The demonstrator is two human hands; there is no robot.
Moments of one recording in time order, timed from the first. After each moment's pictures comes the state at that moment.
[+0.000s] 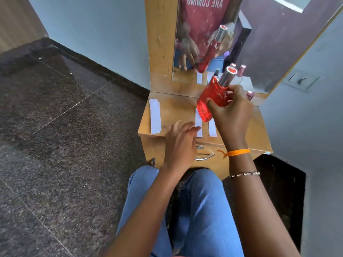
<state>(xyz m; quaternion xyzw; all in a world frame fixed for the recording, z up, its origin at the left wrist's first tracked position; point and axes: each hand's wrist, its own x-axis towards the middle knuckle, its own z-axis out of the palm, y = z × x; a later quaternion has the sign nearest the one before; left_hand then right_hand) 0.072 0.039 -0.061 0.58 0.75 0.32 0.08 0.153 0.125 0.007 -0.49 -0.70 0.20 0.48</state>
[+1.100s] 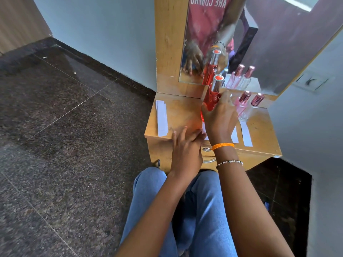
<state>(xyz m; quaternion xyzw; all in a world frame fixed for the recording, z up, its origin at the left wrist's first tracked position) 0.073 0.036 -0.083 0.58 0.76 0.30 0.07 0.113 0.144 -0.033 -0.57 -0.73 0.06 0.38</state>
